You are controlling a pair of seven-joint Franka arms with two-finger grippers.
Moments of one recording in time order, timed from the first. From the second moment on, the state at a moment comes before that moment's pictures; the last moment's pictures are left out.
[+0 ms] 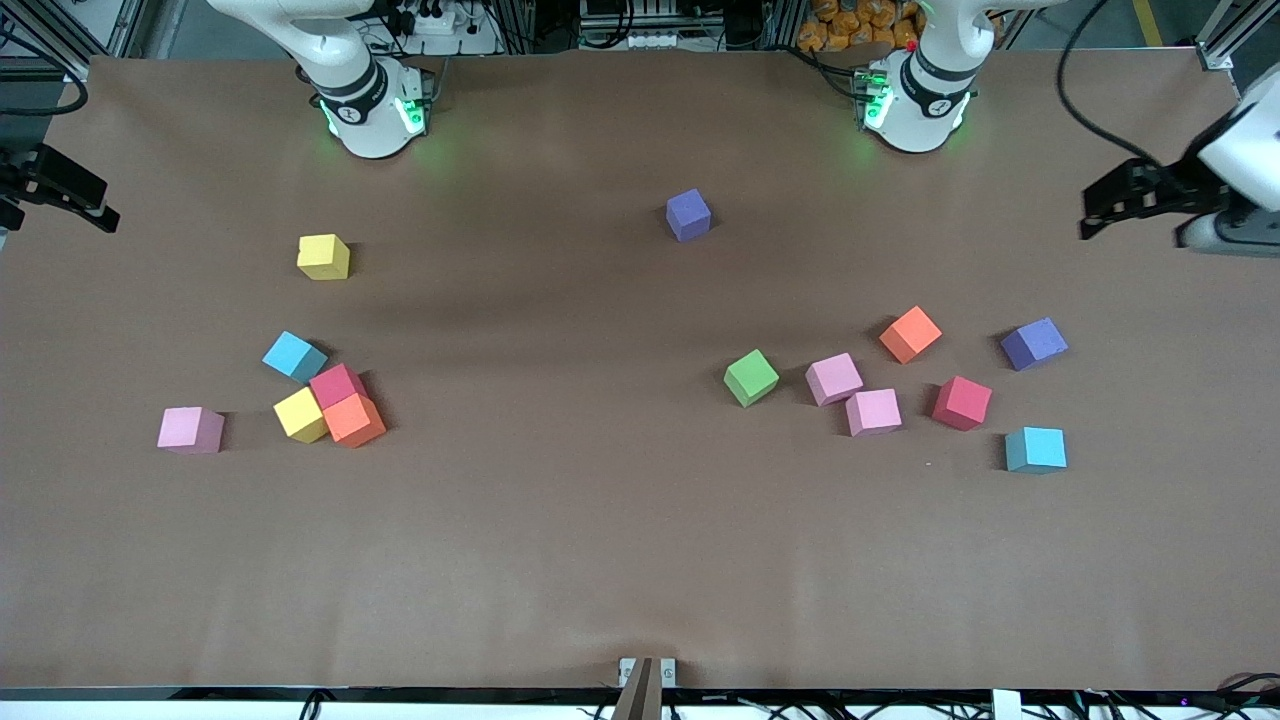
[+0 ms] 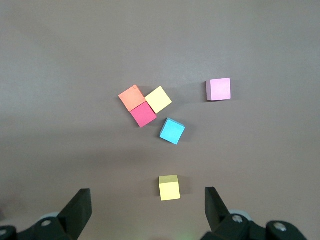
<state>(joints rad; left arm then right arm) -0.03 -0.02 -0.08 -1.56 -0.03 1.48 -0.01 0.00 -0.05 -0.05 -1.50 0.00 1.45 -0.01</state>
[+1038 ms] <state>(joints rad) -0.08 0.01 -0.64 -1.91 -0.18 1.76 -0.80 0.09 0.23 -0.05 -1.53 0.01 1.60 -0.03</state>
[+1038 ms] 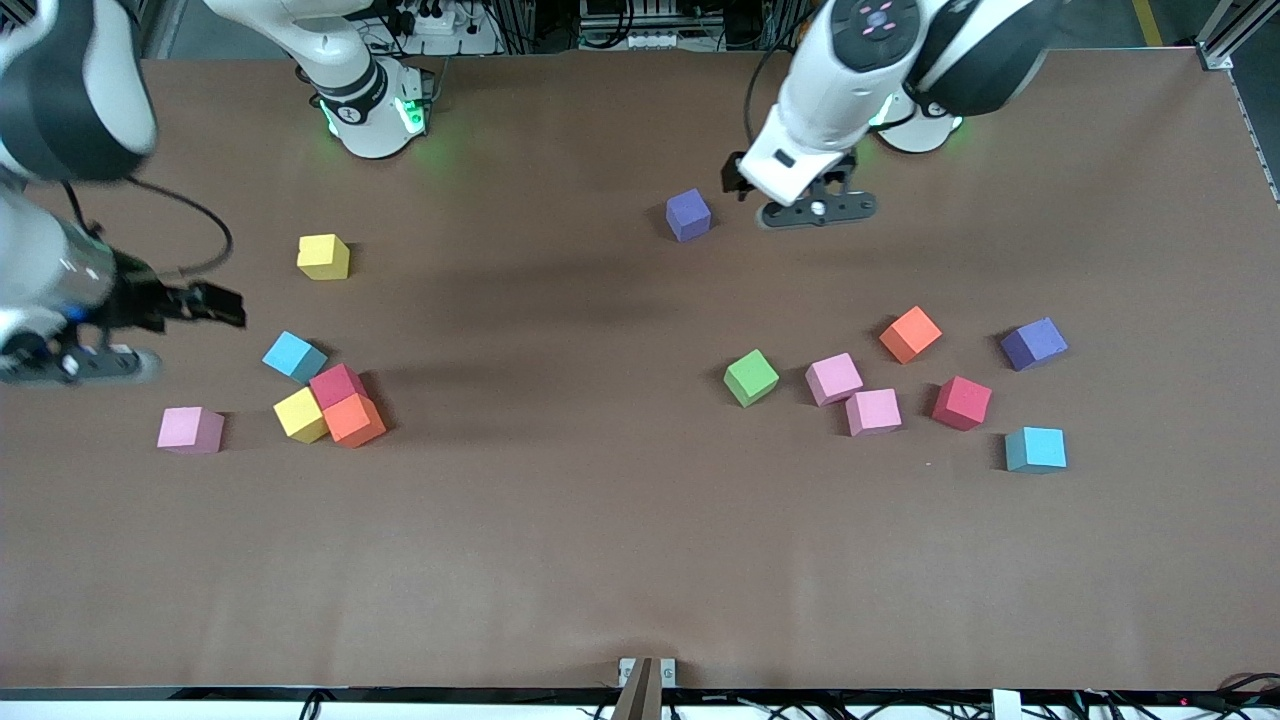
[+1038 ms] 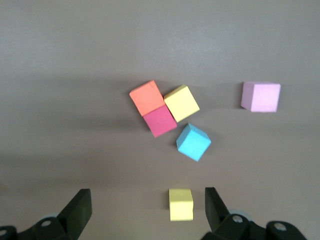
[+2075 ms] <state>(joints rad) -0.13 0.08 -0.85 -2.33 -0.24 2.35 -1.14 0.13 0.55 -0.05 -1.67 0.05 2.08 -0.39</state>
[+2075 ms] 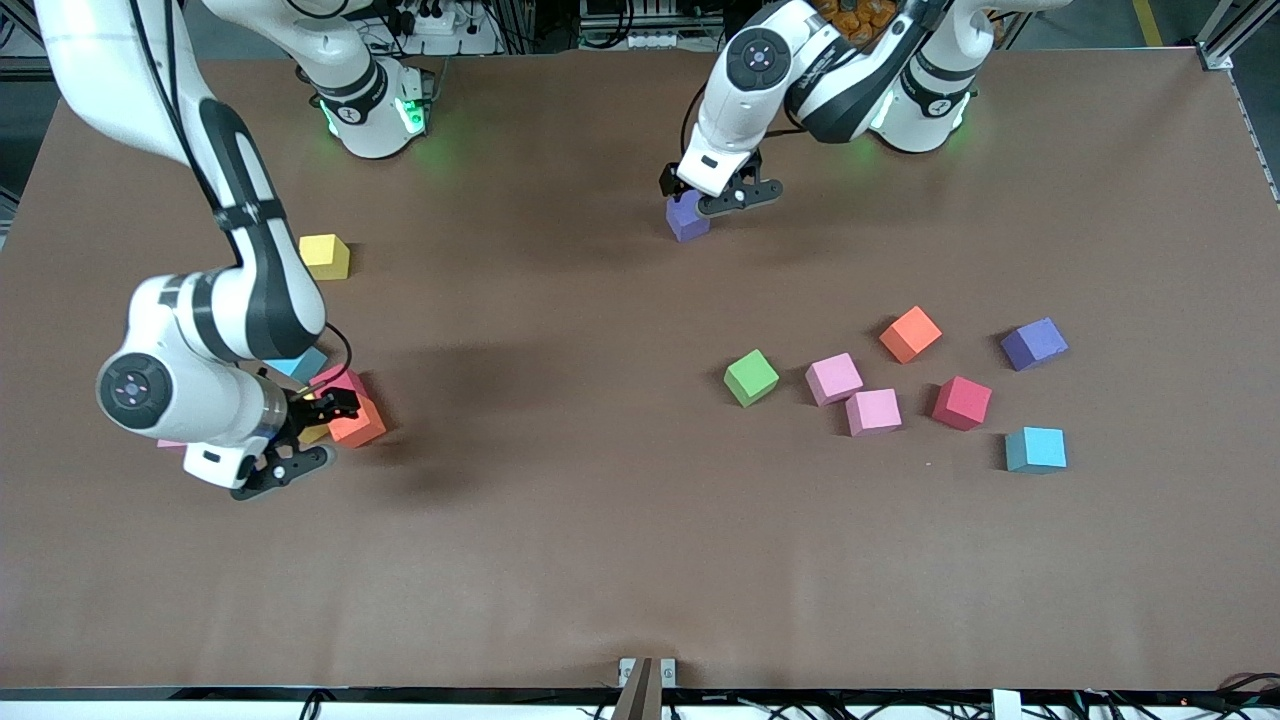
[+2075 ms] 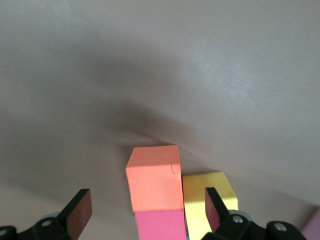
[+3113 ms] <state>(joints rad) -0.21 0.36 -0.77 -2.33 -0.15 2.51 -1.30 0.12 0.60 -0.05 -1.80 0.07 2.25 -0.43</state>
